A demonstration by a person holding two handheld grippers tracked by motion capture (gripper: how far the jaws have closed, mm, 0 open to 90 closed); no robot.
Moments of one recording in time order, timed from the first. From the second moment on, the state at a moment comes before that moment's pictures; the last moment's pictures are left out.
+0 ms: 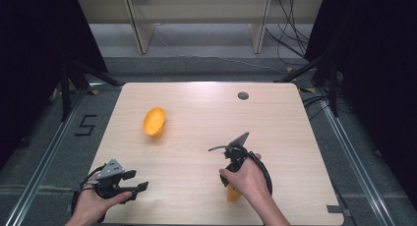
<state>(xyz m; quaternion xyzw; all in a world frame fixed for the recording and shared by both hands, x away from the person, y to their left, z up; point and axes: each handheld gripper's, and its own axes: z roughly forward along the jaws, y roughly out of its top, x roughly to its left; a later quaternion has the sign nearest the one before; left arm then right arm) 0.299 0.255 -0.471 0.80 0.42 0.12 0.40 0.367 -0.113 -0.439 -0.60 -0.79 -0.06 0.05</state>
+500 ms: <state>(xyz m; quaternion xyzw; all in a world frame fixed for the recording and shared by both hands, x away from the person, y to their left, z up) 0.299 0.255 -0.472 0.81 0.41 0.12 0.40 0.370 -0.116 -0.444 -0.52 -0.85 -0.02 0.02</state>
